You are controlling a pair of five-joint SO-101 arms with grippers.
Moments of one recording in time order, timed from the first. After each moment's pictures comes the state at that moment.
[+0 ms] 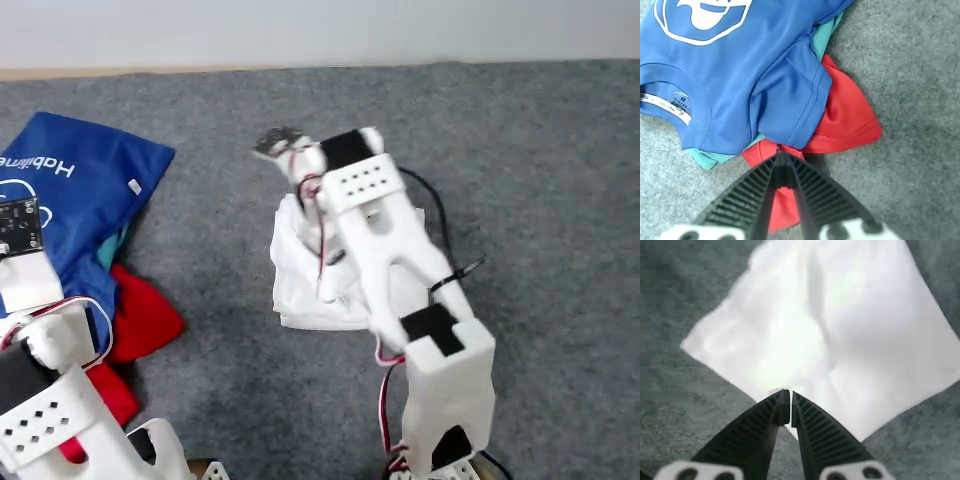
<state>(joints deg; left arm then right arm) -37.0 -53.8 32.5 96.6 -9.5 -25.6 25.1 -27.0 100.5 21.8</state>
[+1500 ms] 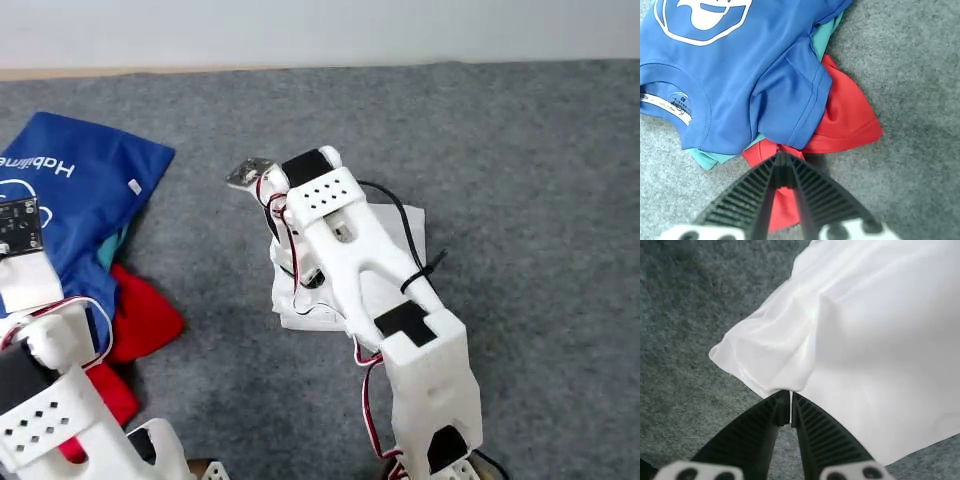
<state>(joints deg) -37.0 -53.8 32.5 96.6 -9.5 -33.5 31.3 -26.9 100.0 19.8</state>
